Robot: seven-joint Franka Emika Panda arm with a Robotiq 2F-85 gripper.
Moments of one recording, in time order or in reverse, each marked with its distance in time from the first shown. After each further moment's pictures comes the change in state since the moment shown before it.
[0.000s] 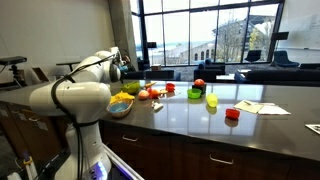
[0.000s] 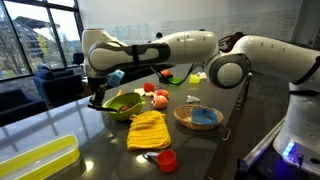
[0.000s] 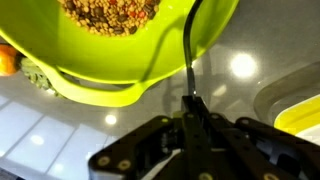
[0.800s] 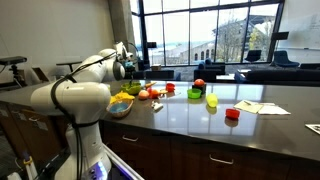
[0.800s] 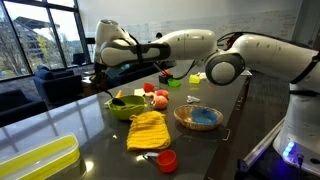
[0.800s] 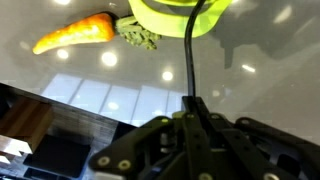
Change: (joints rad) arm -0.068 -0.016 -0.080 0.014 -0.058 0.254 0.296
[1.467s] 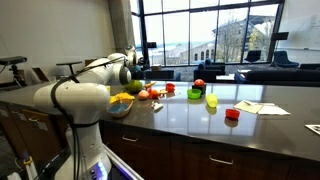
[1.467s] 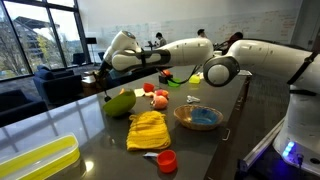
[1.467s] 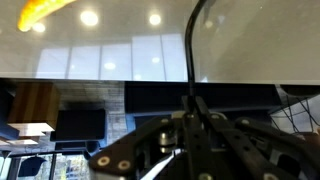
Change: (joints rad) arm -0.125 0.064 0.085 -0.014 0.097 0.378 0.057
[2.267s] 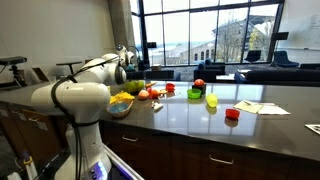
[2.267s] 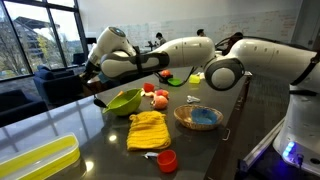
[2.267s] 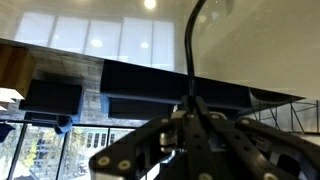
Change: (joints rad) arm 0.105 -0.002 -0.034 0.005 -0.064 0.056 -0.042
